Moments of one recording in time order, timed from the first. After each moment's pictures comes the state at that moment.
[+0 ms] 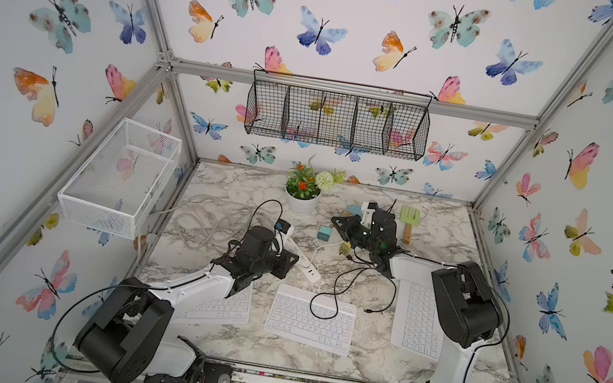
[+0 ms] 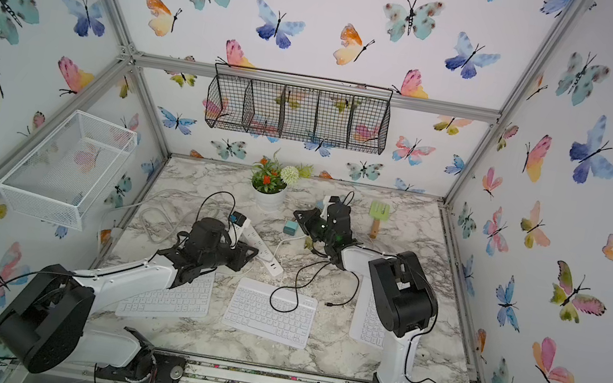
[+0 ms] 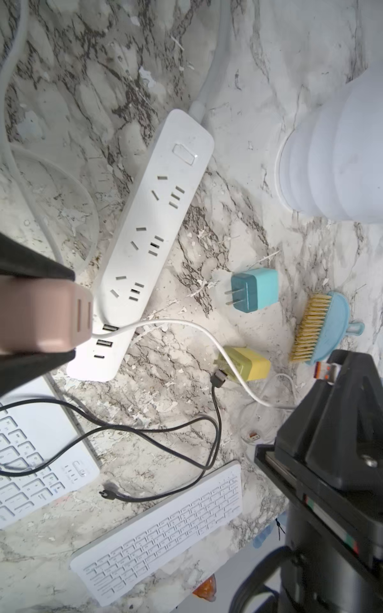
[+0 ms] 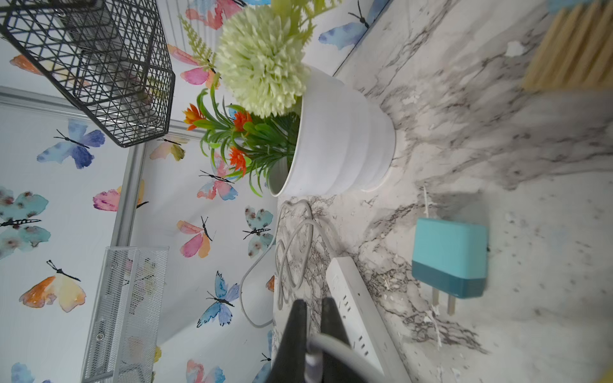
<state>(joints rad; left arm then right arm) -0.50 1.34 0.63 0.11 0.21 -0.22 0.53 1.96 1.10 0.54 -0.41 1.14</state>
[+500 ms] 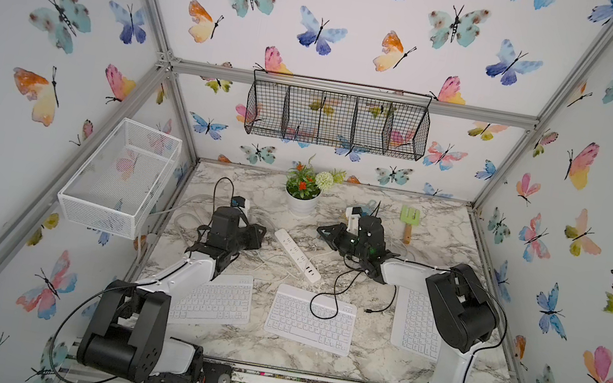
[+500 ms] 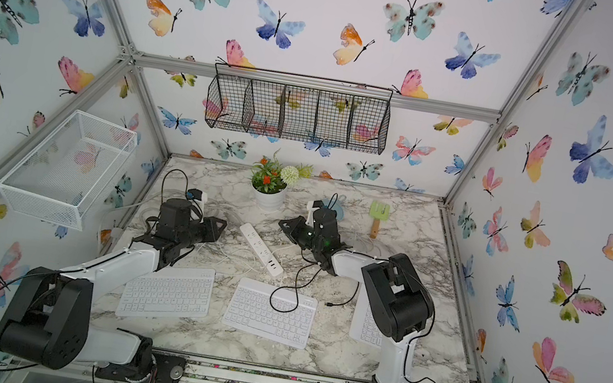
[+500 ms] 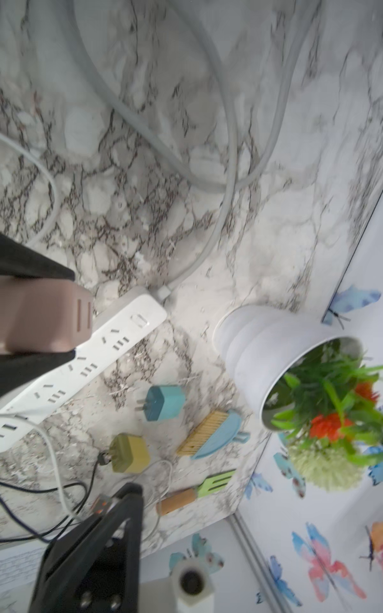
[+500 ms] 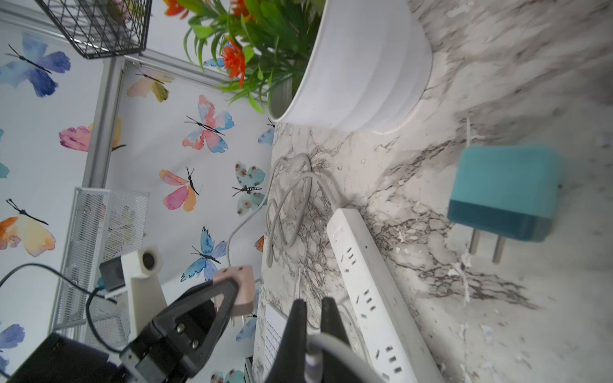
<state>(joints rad) -0.16 1.36 0.69 0.09 0.22 -0.43 0.63 1.94 1.08 0.48 -0.43 1.05</state>
